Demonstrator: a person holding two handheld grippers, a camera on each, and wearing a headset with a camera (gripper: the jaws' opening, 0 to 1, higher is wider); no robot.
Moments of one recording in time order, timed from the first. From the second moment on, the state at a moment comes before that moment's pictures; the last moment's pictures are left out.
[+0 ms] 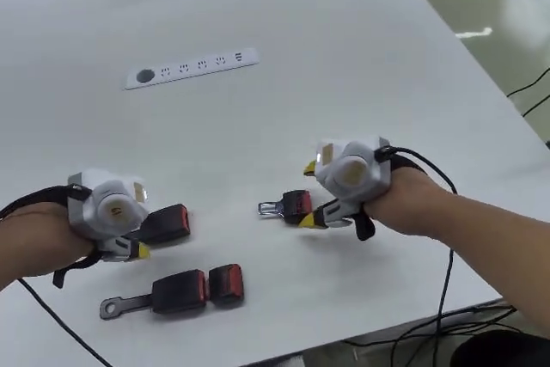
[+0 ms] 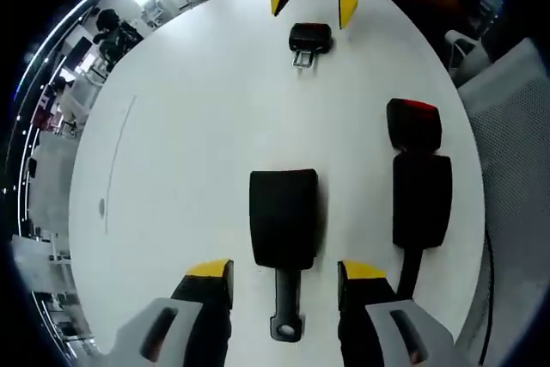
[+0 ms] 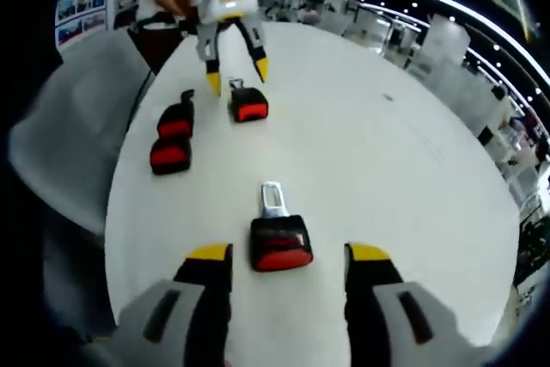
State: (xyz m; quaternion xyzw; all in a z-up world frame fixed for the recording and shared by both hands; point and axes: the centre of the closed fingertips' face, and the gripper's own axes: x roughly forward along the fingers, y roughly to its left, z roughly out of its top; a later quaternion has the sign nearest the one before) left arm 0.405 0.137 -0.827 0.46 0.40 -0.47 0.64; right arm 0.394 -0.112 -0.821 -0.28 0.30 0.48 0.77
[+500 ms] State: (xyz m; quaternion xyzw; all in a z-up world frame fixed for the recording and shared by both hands) left arm 0.313 0.192 -0.795 0.26 0.37 -0.40 0.80; right arm 0.342 -0.091 -0.778 -0.17 0.30 0.43 0.84
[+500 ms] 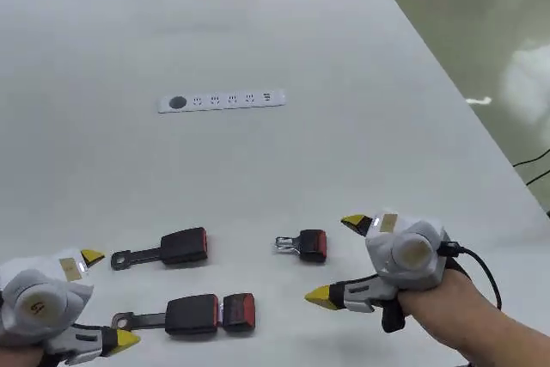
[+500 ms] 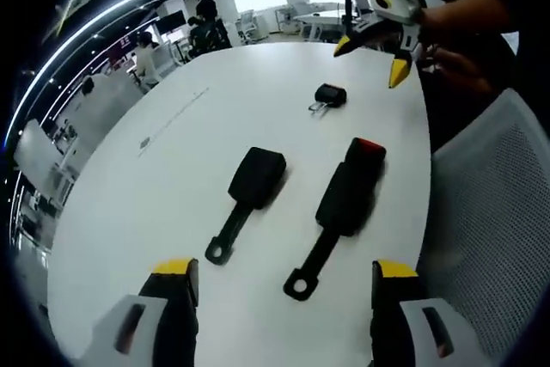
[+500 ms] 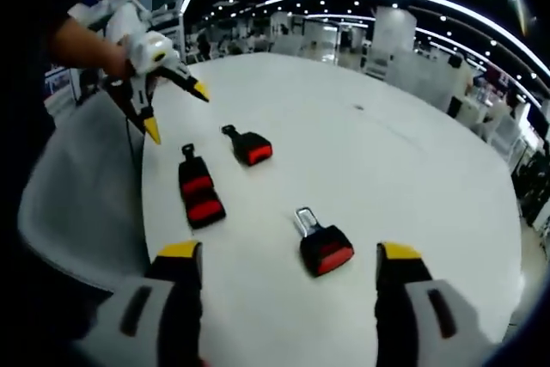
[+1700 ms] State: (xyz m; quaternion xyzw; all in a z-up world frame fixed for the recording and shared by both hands) left arm 0.259 0.209 -0.779 0.26 0.33 -0.36 0.83; right arm 0.289 -0.123 -0.759 -0.15 0.27 0.38 0.87
